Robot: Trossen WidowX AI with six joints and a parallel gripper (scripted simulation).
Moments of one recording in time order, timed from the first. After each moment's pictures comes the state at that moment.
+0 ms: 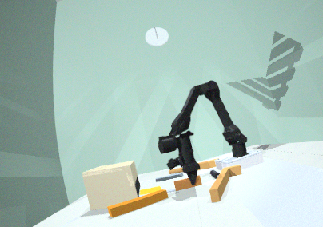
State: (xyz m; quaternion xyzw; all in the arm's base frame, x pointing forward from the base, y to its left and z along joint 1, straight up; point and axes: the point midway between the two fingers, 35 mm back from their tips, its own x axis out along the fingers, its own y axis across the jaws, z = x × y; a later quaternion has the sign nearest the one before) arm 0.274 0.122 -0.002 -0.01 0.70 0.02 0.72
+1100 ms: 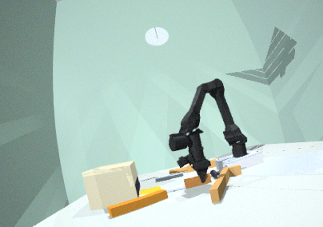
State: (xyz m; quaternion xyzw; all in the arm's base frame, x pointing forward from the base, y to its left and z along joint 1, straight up) arm 0.232 0.121 -0.004 -0.01 0.70 0.02 0.72
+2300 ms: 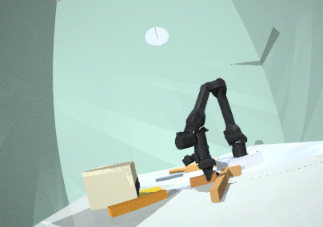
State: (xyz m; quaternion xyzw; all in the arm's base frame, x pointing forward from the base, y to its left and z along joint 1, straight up) arm 0.208 0.129 -0.004 0.01 0.70 0.00 0.72
